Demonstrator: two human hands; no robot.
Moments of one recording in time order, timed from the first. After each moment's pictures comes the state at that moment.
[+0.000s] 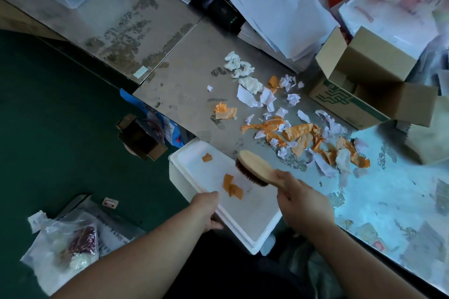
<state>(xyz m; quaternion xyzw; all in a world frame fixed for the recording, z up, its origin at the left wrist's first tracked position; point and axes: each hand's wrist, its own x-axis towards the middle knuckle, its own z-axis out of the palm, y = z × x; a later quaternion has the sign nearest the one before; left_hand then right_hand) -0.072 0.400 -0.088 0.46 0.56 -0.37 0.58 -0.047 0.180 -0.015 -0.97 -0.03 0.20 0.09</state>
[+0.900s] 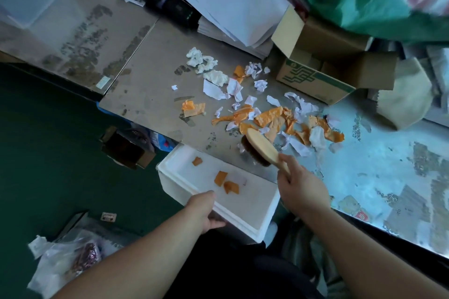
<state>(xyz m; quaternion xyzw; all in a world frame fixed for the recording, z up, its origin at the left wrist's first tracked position) -0.077 0.351 -0.090 0.43 0.56 -0.37 0.60 -0.047 0.131 -0.015 -0.96 0.10 0.20 0.16</state>
